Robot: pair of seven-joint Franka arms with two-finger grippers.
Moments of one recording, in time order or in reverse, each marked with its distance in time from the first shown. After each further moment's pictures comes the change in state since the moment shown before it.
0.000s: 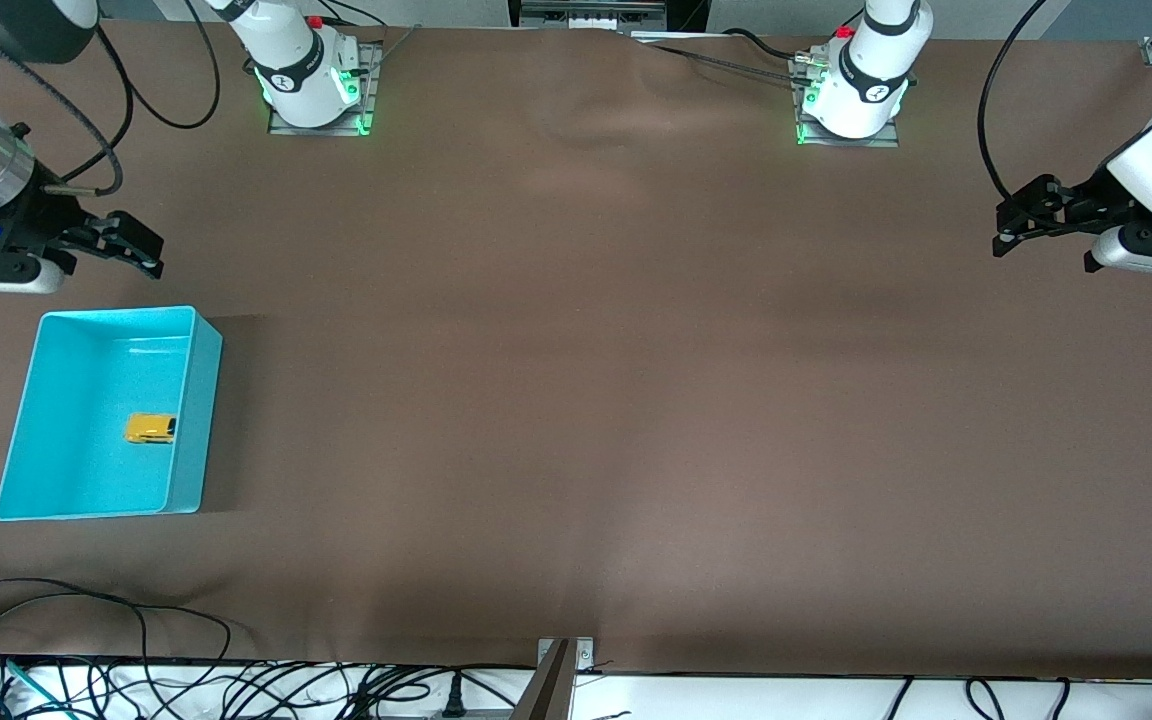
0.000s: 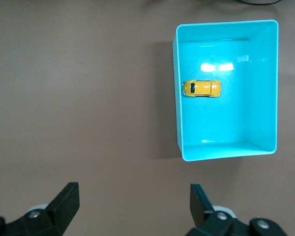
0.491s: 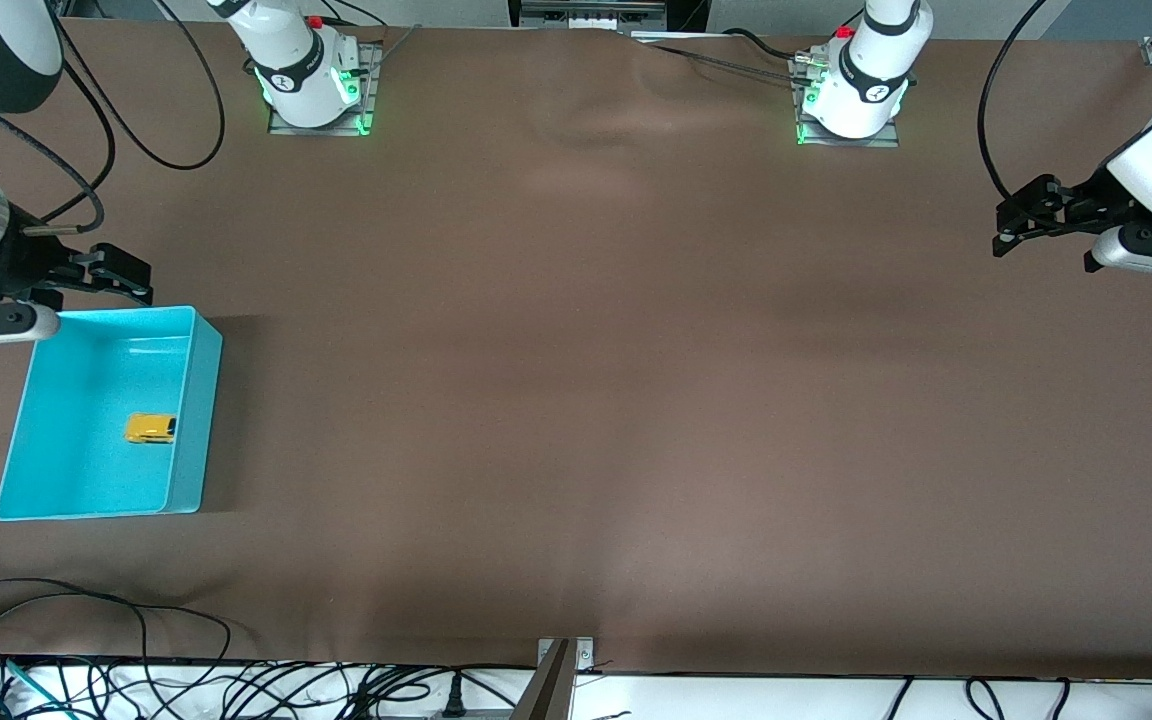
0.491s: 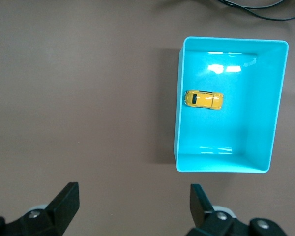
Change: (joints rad) left arm 0.000 0.000 0.000 0.000 0.000 0.000 0.000; right arm -0.077 0.187 0.066 0.246 -0.017 -0.116 -0.111
